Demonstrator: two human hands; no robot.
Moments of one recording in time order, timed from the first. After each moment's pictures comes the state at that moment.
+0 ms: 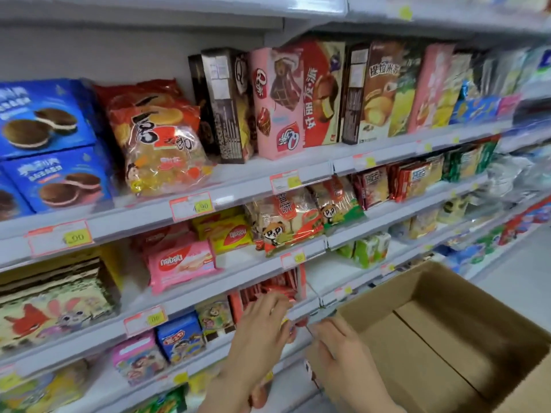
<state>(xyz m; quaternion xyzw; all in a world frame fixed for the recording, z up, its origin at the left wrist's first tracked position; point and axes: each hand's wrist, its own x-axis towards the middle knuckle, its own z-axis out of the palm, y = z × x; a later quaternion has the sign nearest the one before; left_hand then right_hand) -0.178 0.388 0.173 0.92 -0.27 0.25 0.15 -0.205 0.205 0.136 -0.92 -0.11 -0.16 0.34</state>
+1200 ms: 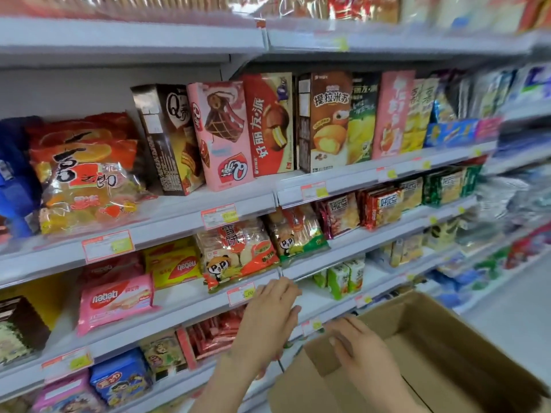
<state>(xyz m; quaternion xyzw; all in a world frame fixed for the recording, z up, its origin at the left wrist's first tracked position) -0.105 0.230 0.230 0.91 -0.28 0.30 0.09 -0.149 0.036 0.197 -0.93 -0.15 -0.11 0.31</state>
